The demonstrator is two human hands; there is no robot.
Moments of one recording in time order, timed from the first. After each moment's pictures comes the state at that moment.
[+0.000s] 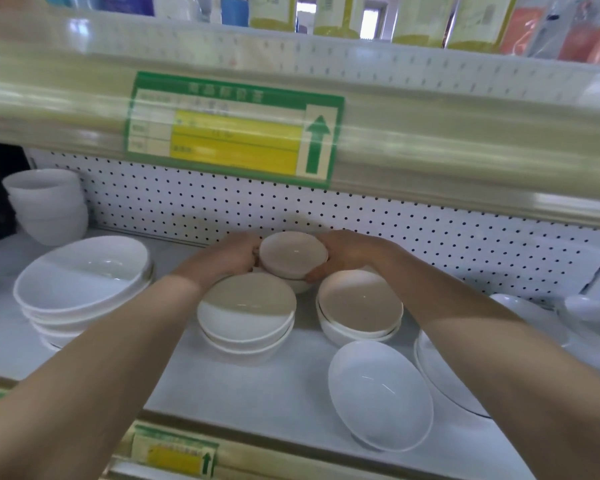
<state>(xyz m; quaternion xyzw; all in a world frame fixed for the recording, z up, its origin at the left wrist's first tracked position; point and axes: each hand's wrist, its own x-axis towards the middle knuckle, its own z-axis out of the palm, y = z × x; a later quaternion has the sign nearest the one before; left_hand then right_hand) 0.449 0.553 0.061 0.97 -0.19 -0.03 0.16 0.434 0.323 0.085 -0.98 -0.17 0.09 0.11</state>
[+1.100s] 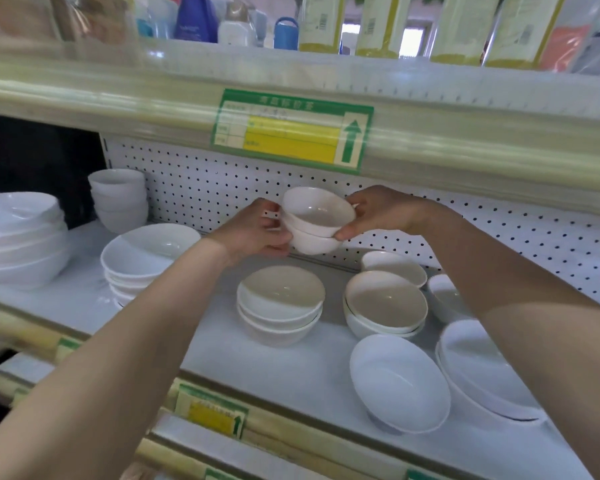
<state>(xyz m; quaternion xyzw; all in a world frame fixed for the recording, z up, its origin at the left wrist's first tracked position) 0.372 0.581 0.108 0.79 -0.11 -0.03 0.61 0.397 0.331 0.166 -0.93 -0.19 0.09 0.31</state>
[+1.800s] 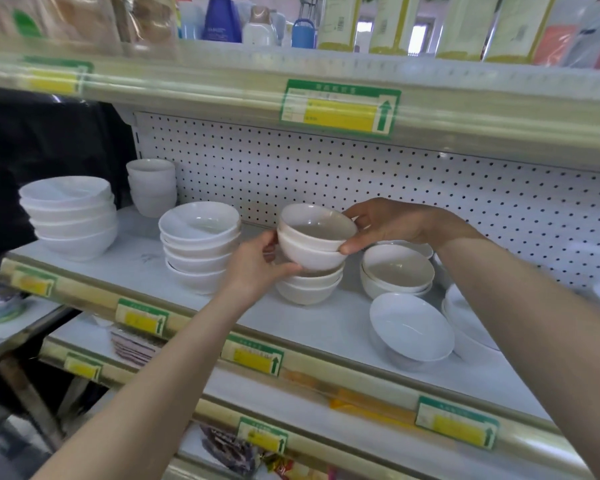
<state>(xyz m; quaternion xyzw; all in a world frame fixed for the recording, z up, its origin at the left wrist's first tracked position) 0.275 0.607 0.040 0.83 -0.09 0.15 0.53 0.316 0.363 0.147 -0.93 -0.21 0.13 0.29</state>
